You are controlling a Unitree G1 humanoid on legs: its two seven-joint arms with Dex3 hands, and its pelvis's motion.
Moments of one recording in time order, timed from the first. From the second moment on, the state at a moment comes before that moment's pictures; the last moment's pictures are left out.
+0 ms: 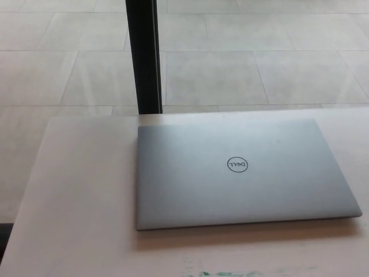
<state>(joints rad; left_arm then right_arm) 0.36 0.48 0.60 -0.01 -0.48 0.35 -0.24 -0.39 -0.88 -0.03 0.70 -0.34 -0.41 0.09</state>
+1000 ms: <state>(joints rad) 0.39 0.46 0.61 0.05 -0.48 0.35 -0.23 -0.15 -0.86 -0.82 1.16 -0.01 -0.42 0.03</state>
